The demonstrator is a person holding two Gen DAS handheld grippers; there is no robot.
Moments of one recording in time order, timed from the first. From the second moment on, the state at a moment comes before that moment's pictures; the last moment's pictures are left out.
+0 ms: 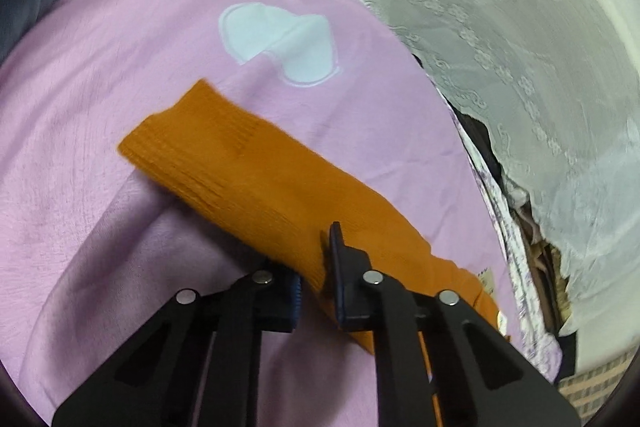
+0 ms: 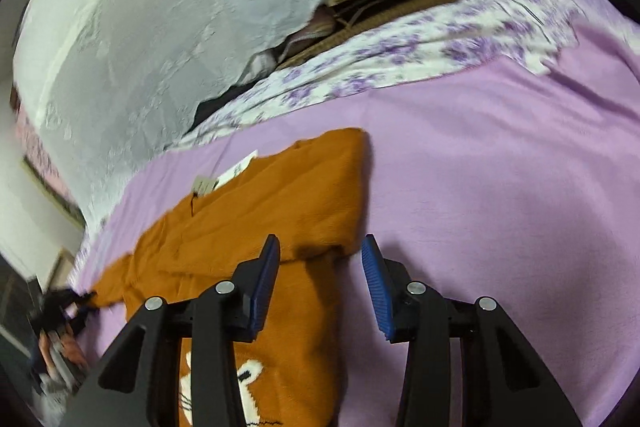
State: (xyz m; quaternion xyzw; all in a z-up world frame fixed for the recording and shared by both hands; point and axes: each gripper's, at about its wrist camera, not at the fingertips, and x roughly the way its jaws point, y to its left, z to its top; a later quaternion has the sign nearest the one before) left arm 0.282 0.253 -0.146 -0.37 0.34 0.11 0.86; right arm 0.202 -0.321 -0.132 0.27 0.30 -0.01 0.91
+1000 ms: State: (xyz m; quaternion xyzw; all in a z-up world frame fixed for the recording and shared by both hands) left arm 0.292 0.070 -0.031 -0.11 0.30 0.04 0.95; right arm 0.210 -0.348 -0.147 0.31 0.32 -0.03 0.90
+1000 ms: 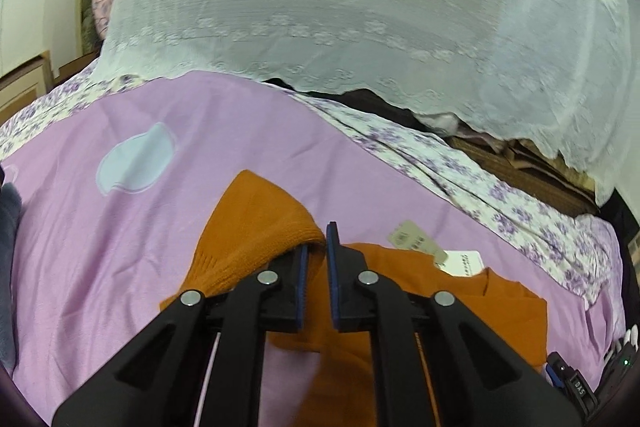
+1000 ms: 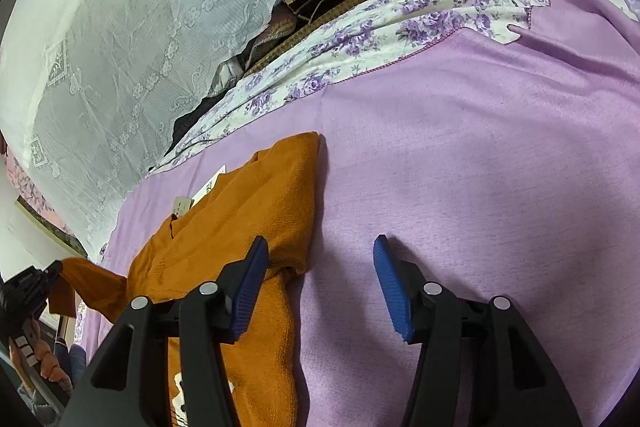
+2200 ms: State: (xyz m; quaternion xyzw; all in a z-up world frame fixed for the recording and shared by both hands) left arm 0.289 -0.144 -0.099 0.01 0.37 -0.14 0.92; right arm 0.214 -0.346 -0.149 0.30 0.32 -0.03 0.90
